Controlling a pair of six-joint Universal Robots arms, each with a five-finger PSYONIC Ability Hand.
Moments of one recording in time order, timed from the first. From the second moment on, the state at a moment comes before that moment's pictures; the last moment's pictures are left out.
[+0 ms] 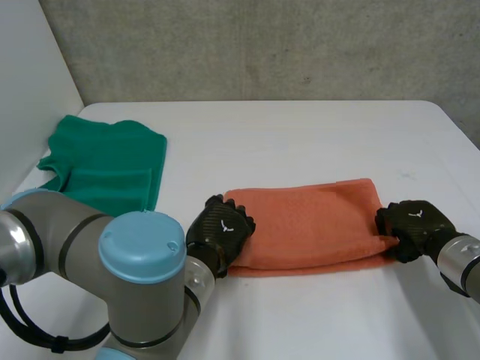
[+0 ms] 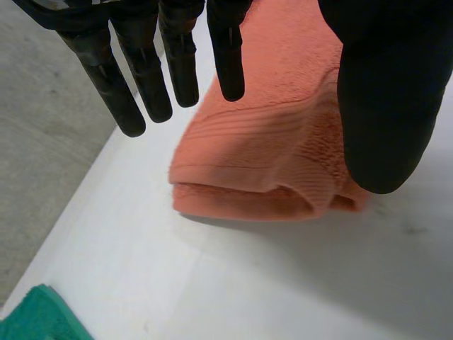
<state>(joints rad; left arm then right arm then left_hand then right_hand) 3.92 -2.07 -1.60 3.34 -1.71 3.75 1.53 -1.23 1.92 -0.18 1.12 2.62 0.43 0.42 0.43 0.41 0.24 0.88 1.12 1.11 1.11 0.90</state>
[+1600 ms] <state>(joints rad) 3.90 -2.29 -1.19 3.11 -1.69 3.30 1.85 -1.03 1.52 0.08 1.22 2.79 0.25 0.23 0.24 0.23 0.05 0.19 0.22 0.21 0.23 0.07</state>
